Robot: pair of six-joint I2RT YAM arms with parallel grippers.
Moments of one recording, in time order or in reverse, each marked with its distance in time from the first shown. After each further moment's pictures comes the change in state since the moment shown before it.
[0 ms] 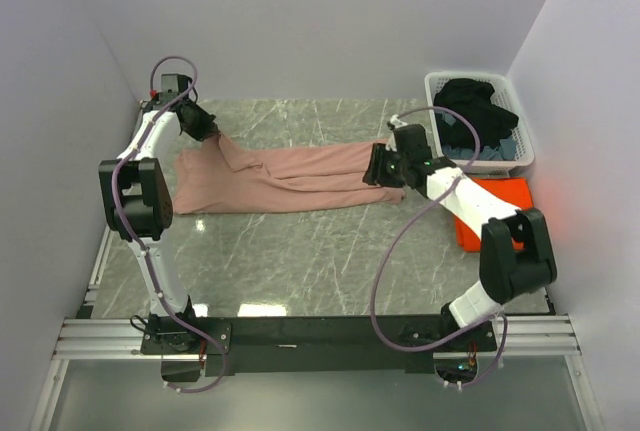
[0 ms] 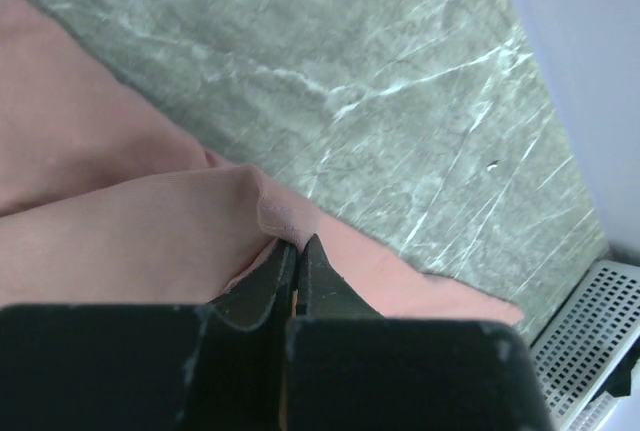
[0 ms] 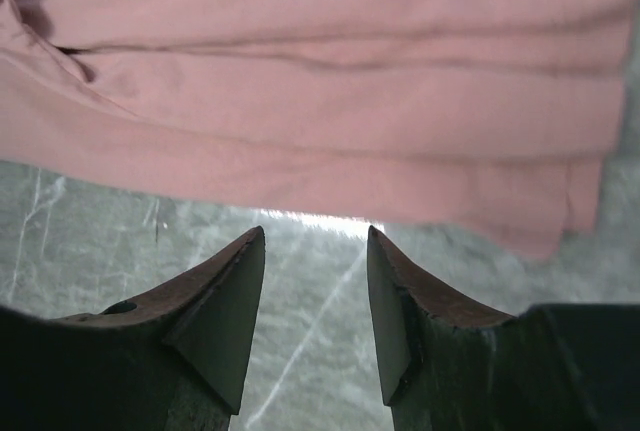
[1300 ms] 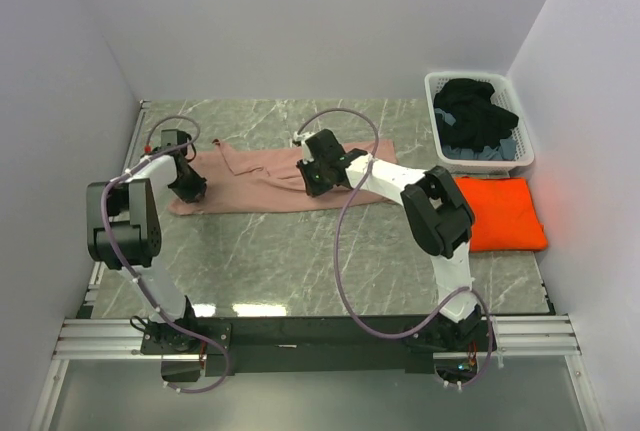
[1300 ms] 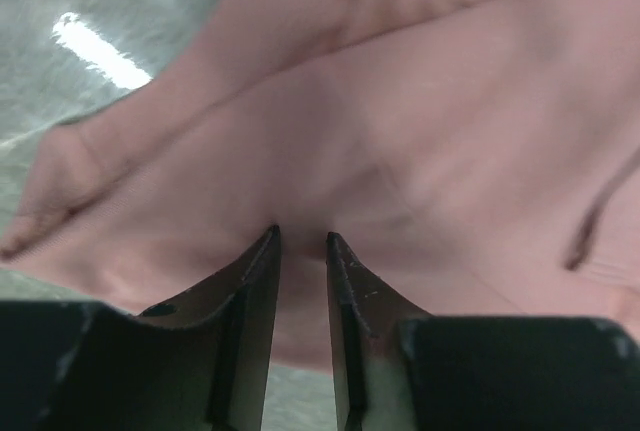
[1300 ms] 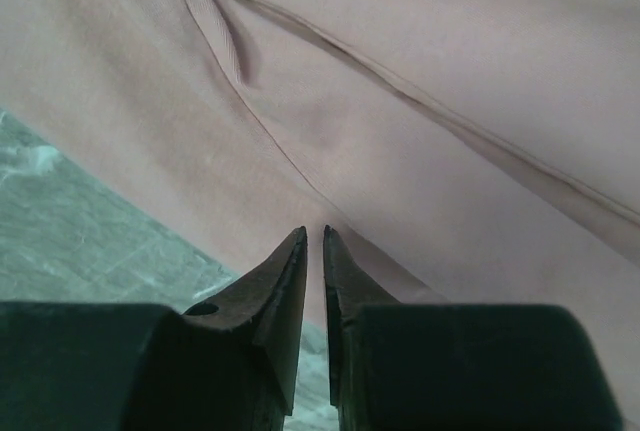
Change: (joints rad) left arm 0.036 -0.257 -0.592 0.066 -0.230 0.153; right arm 0.340 0.531 0.456 -0.036 0.040 -0.274
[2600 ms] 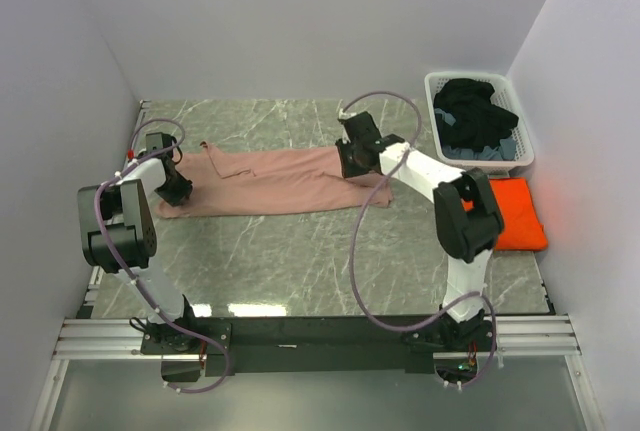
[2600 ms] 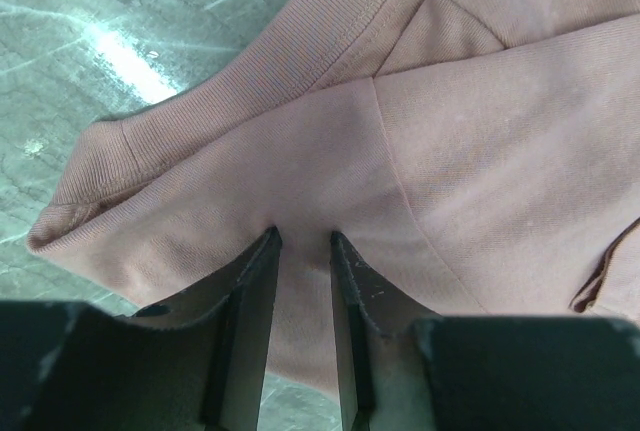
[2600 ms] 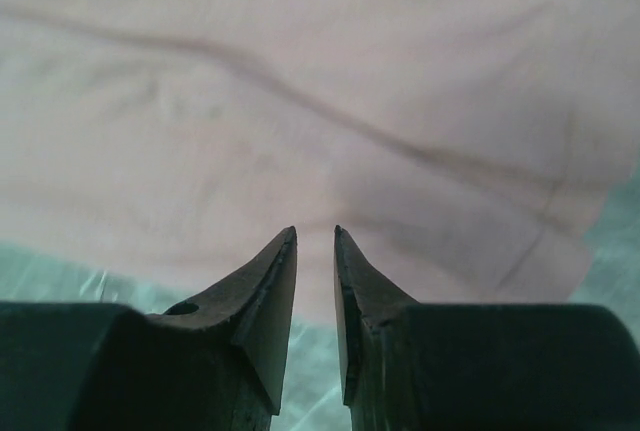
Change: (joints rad) left arm 0.093 -0.006 -0.036 0.027 -0.064 0.026; right arm -0.171 -0.102 -0.018 -0.099 0.145 0.080
